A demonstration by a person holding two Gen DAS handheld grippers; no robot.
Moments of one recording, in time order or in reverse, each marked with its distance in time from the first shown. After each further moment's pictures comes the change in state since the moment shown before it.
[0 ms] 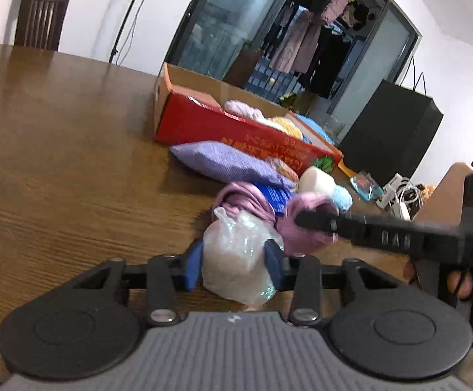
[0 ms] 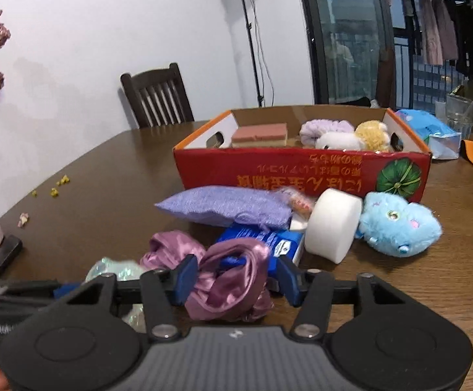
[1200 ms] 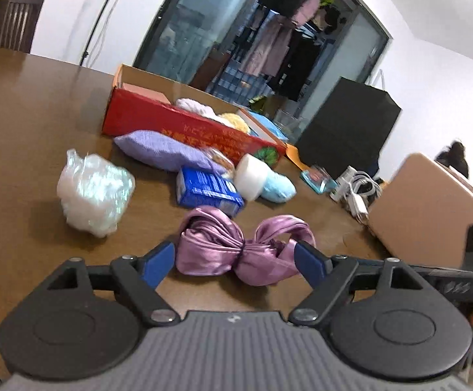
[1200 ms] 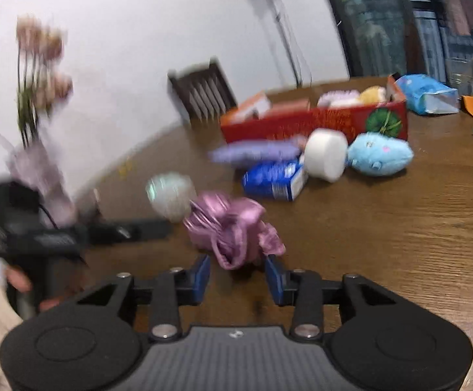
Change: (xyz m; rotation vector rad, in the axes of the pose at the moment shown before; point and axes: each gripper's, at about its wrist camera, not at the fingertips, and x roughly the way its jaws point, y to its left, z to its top) left arm -0.015 -0.051 -0.025 0.006 -0.015 -0.099; right arm -0.116 -0.048 -0.061 0.157 -0.055 0.221
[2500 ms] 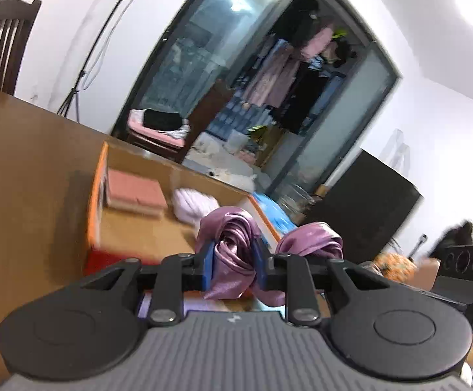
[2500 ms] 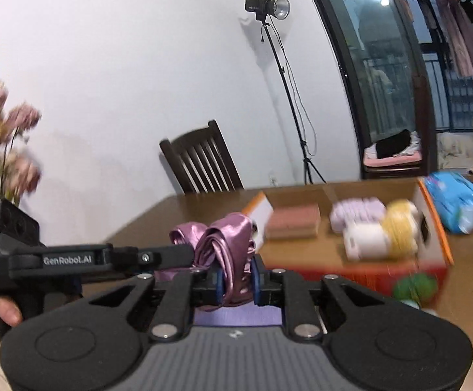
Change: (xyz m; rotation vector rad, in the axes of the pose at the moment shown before) left arm 0.077 0.040 0.191 -0.078 -0.059 -0.033; right arm 0.118 -0.001 0.182 -0.078 -0.088 0.017
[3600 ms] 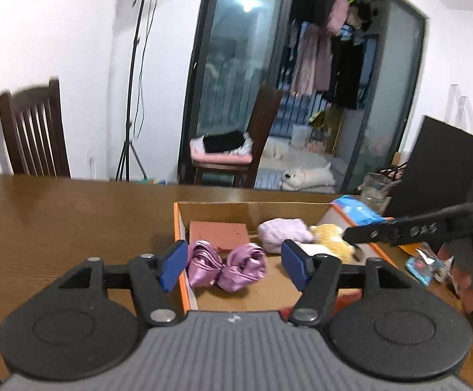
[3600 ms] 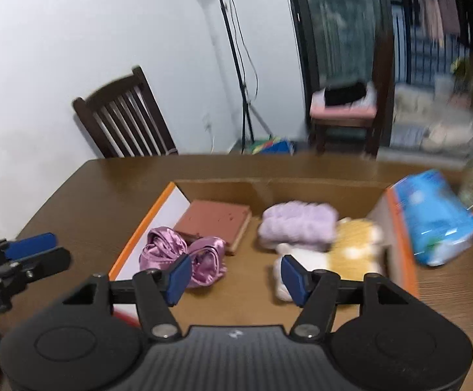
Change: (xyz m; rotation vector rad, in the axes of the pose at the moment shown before) left arm -0.008 -0.025 0.031 0.309 -0.033 0.314; right arm 0.063 -0.034 0.072 -0.053 0.217 -0.285
